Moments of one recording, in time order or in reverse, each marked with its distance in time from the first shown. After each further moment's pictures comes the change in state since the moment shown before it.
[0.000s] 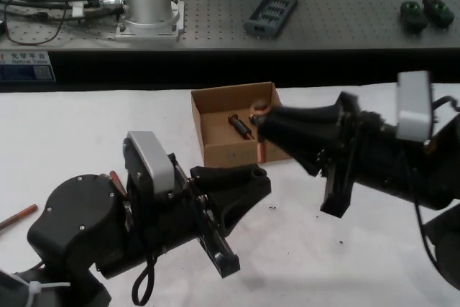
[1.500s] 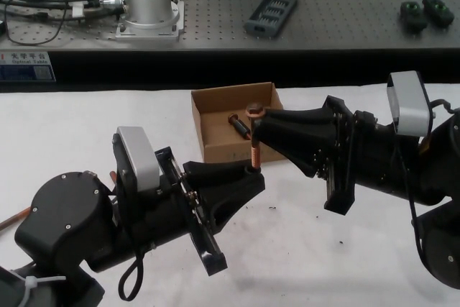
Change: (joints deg) left arm 2.3 0.6 0.0 -4.7 4.2 -2.0; right arm -0.2 3.9 -2.1 -7.1 -3.9 8.3
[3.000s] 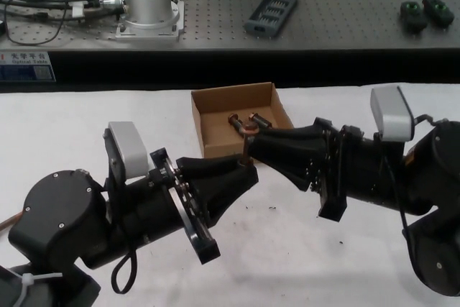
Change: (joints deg) left arm 0.9 0.3 0.0 -1.3 -0.2 -7.5; right arm 0.0 5.2 -0.4 -0.7 -0.6 3.5
